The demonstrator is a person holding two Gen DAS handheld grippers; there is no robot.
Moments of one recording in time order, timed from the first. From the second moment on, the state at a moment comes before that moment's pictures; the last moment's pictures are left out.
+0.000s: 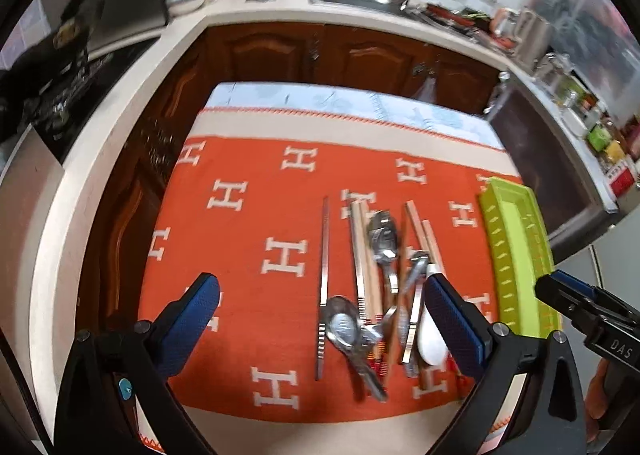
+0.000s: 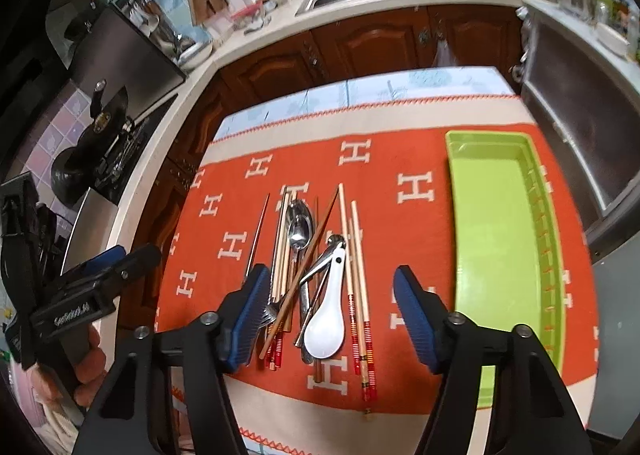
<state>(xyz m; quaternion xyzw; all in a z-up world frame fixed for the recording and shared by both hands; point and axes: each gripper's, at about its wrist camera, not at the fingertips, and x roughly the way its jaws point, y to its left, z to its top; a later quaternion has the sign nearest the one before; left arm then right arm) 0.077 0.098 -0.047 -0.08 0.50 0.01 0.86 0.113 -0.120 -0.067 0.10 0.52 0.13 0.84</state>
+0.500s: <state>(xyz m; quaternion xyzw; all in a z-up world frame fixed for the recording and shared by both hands) 0.143 0.110 -0.161 -0.10 0.59 -0.02 0.80 0.190 -0.042 -0.195 0.16 0.62 0.18 0.75</state>
